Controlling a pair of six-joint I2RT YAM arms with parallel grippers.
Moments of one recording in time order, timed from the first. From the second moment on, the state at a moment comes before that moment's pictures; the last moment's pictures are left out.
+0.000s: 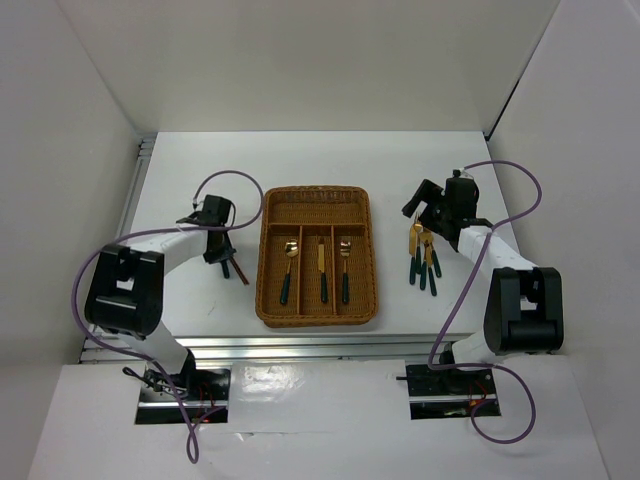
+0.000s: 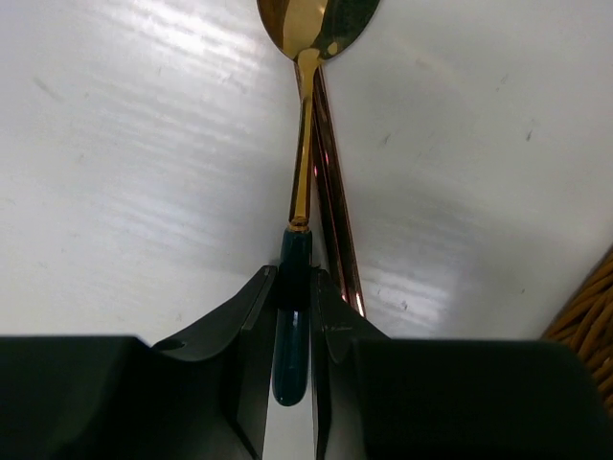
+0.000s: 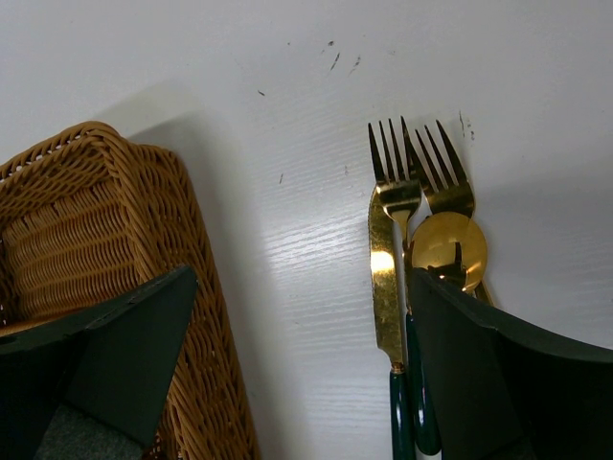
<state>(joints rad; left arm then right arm) -0.17 1.65 0.92 -0.38 -0.26 -0.54 -0.01 1.47 0.86 -0.05 -0.09 0.53</state>
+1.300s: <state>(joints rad) -0.61 1.47 0.85 -0.33 -0.10 -0.81 -0.01 1.43 0.80 -0.06 -0.11 0.54</state>
